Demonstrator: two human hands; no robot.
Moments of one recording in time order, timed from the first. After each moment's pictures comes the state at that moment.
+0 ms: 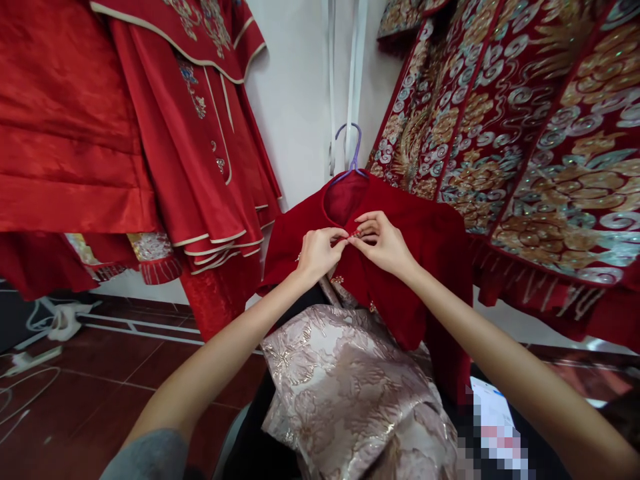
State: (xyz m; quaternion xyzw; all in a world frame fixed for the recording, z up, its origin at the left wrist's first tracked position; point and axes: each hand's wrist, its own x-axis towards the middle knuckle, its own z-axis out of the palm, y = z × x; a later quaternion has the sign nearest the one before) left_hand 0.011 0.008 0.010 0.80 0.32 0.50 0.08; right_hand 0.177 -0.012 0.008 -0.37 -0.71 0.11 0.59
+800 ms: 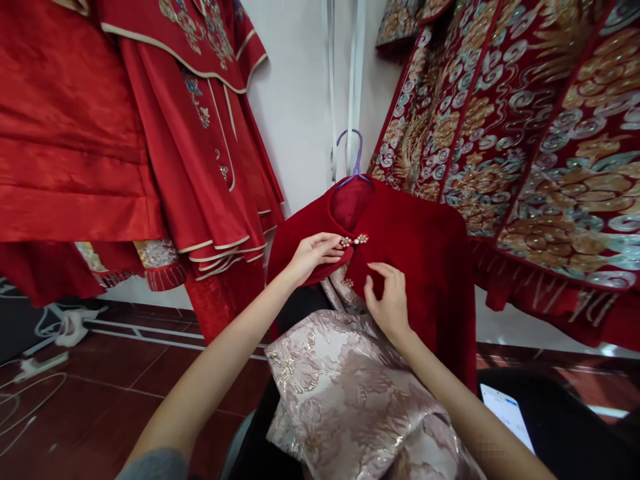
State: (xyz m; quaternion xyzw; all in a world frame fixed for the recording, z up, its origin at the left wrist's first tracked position) left_hand -0.012 0.022 0.006 0.63 0.26 0.48 0.54; right_hand 0.161 -0.041 -0.100 -0.44 -0.65 -0.17 0.59
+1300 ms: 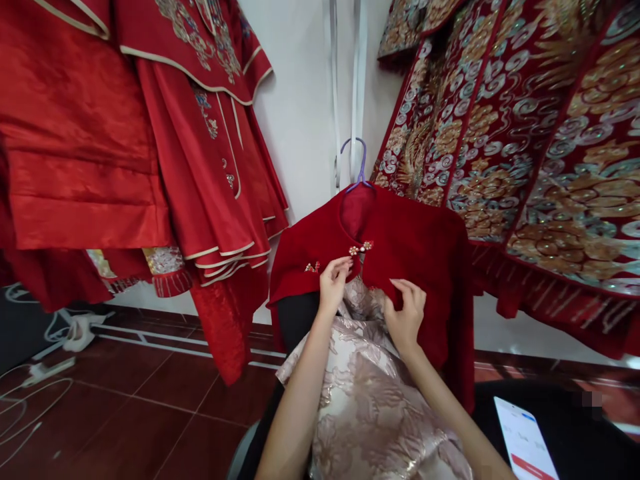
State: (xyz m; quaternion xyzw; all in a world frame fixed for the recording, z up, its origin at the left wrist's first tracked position) left_hand 0.040 0.042 -0.089 0.60 0.26 0.64 0.39; right_hand 0.182 -0.024 -0.128 -0.49 -0.56 -0.21 0.64
